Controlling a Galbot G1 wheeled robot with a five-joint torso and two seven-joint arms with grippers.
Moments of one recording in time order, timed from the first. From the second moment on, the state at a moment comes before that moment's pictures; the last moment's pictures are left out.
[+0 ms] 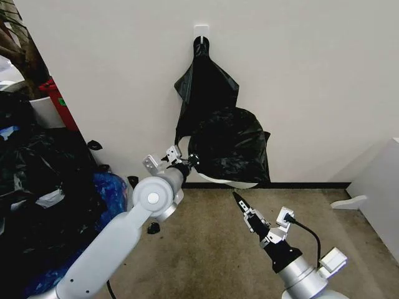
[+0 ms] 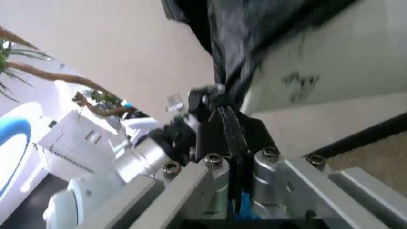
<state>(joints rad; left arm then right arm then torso) 0.74 -1.12 0.03 -1.99 -1.54 0.18 -0.76 -1.75 1.26 0.43 2.45 1.17 -0.19 -0.05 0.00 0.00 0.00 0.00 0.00</state>
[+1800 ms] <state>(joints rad) 0.74 -1.12 0.02 -2.01 -1.56 0.17 -0.76 -1.64 1.31 0.44 2.44 1.25 -0.16 0.05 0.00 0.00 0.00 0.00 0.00</state>
